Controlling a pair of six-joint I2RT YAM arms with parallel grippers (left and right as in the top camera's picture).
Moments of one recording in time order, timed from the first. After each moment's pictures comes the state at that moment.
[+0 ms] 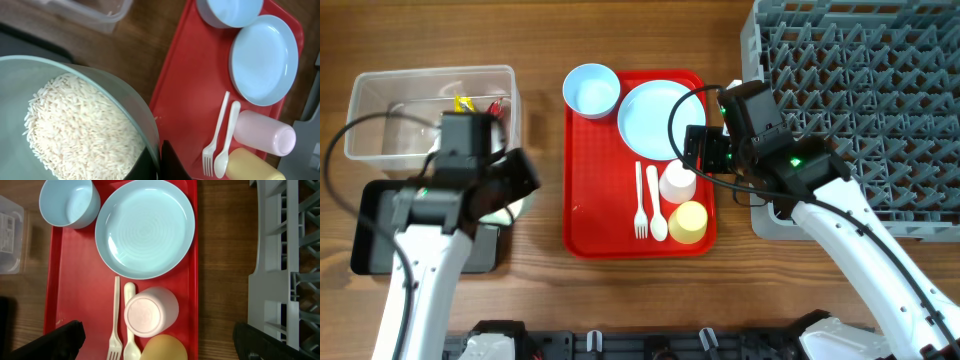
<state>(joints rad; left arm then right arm) -0.03 1.15 1.05 -1.00 0.13 -0.51 0.48 1.38 1.22 -0.82 0.06 0.47</state>
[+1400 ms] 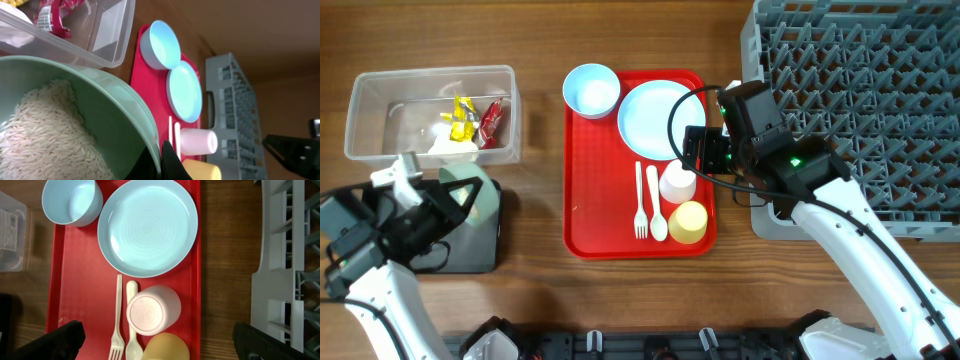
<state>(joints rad) 0.74 1.10 0.76 -0.78 1.02 0.00 0.48 1.38 1.22 -0.83 0.04 0.47</state>
